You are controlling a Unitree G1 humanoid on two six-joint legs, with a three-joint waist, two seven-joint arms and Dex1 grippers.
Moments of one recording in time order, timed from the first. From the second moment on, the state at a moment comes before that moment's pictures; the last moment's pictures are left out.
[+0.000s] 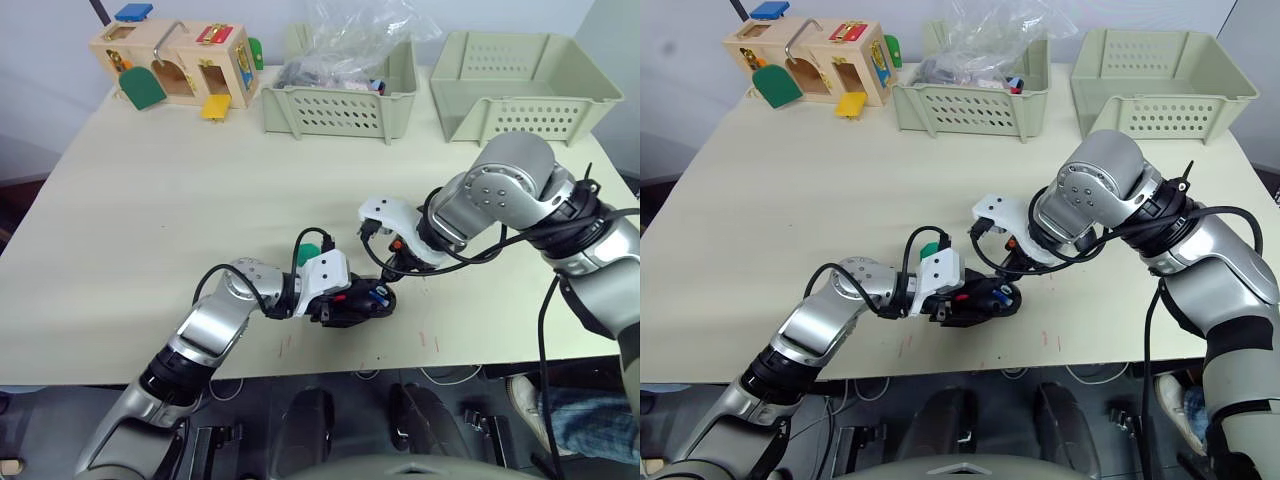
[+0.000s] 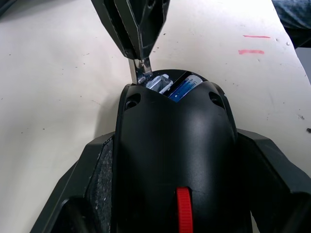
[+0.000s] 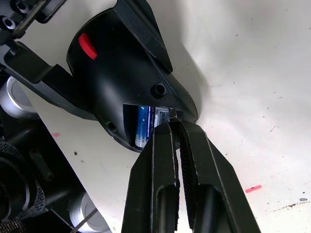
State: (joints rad) left arm -0.39 0.62 -0.36 -0.25 -0.14 0.50 -1.08; right arm -1.28 -0.57 0.73 0.04 1.11 1.61 0.34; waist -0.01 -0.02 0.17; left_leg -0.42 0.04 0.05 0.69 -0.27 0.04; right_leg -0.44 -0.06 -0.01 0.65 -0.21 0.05
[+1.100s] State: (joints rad) left arm -0.36 0.63 -0.36 -0.29 -0.14 0.51 -1.06; right arm -1.27 -0.58 0.73 0.04 1.17 1.61 0.29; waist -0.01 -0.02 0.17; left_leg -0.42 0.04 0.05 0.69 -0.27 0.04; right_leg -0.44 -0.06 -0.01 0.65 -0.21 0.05
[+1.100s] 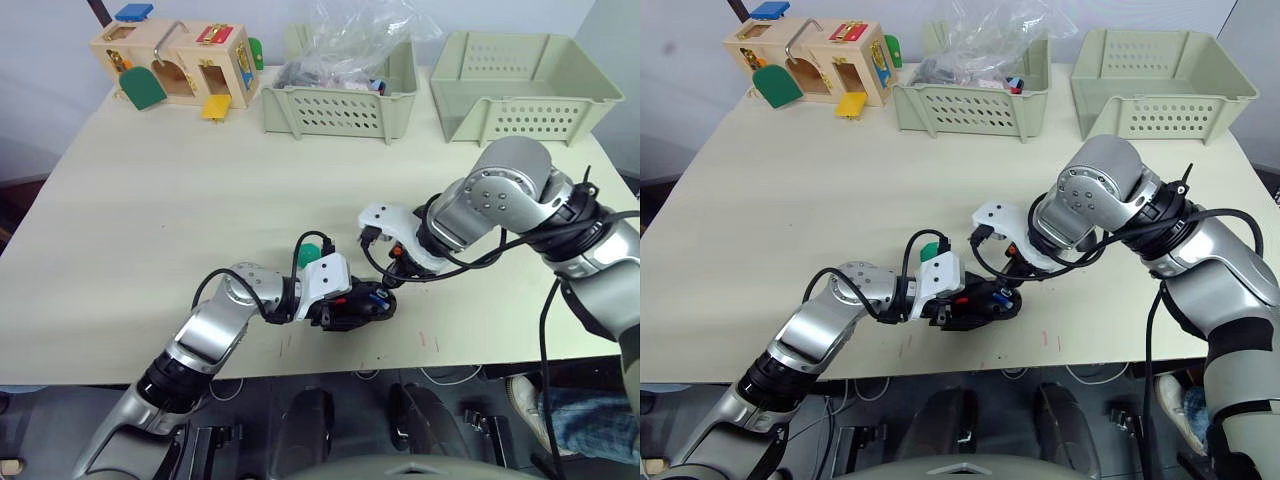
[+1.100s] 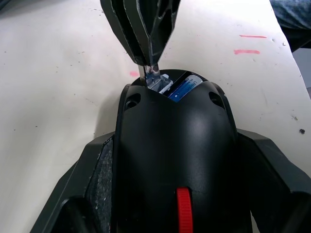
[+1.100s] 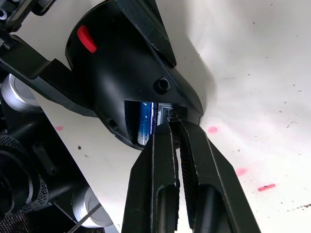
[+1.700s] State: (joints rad) left arm -0.36 0.63 -0.36 -0.28 -0.14 0.50 -1.06; right arm -1.26 -0.57 0.73 0.03 1.19 1.61 0.27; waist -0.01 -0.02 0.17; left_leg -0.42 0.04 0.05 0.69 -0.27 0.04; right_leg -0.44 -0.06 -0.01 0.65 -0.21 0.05
